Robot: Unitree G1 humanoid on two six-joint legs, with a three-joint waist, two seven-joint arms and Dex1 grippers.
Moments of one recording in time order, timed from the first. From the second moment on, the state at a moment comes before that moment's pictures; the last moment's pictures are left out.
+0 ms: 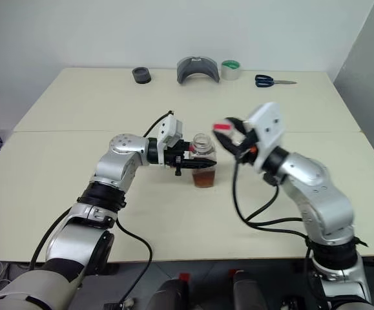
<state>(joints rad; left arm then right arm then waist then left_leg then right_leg) -0.88 0.36 -0.12 0.57 -0.23 0.13 -1.30 -0.42 -0.44 -0.08 -0.56 0.41 0.69 0.40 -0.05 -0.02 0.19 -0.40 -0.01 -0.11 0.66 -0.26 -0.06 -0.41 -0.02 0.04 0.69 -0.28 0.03</state>
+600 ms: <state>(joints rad) -0.83 0.44 -0.07 0.54 -0.24 0.15 -1.21 0.02 -0.45 -0.21 -0.61 0.29 0.76 0.24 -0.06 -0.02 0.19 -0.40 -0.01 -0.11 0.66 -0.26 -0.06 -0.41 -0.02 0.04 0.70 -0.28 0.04</state>
